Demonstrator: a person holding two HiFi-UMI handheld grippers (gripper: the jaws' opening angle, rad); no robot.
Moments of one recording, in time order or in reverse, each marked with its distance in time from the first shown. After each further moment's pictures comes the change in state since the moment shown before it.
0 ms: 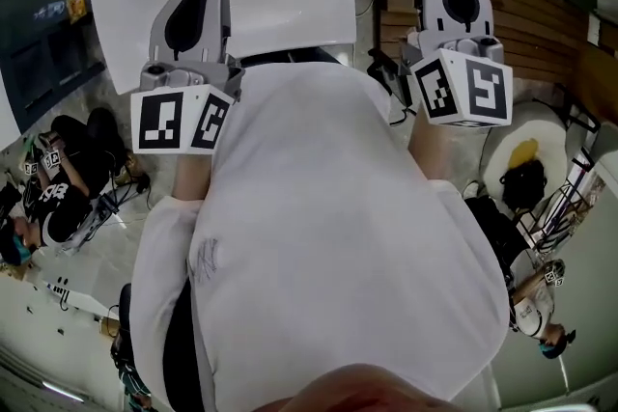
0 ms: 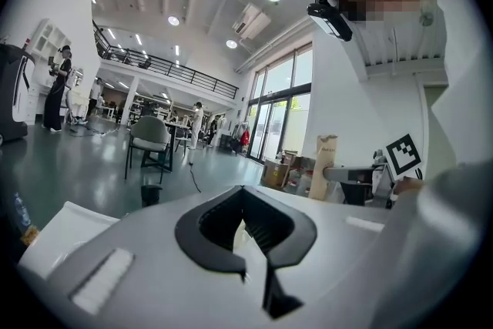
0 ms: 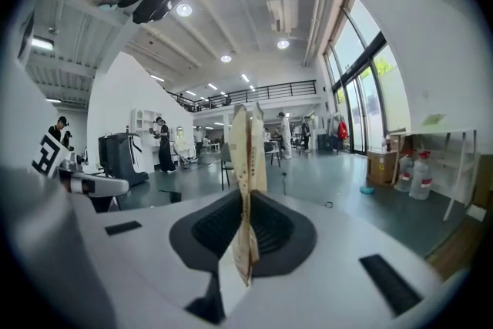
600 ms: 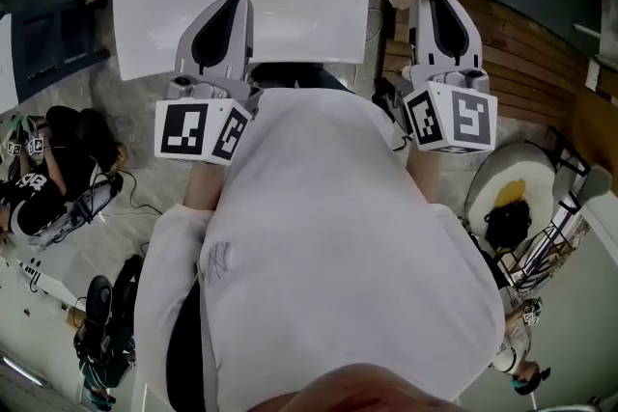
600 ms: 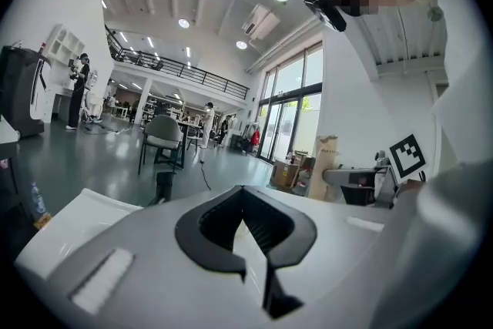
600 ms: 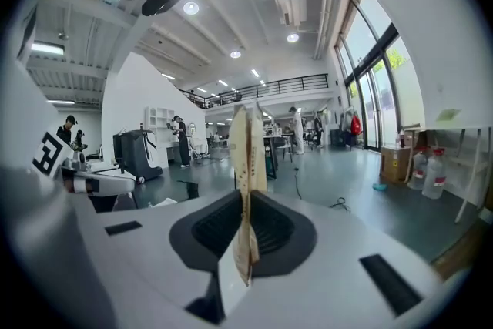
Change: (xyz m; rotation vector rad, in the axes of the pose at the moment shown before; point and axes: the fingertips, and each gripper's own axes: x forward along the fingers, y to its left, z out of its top) left arm -0.027 -0.013 -0.021 -0.036 -0.005 0.080; right arm -0.013 0.020 -0.019 -0.014 0.032 0.087
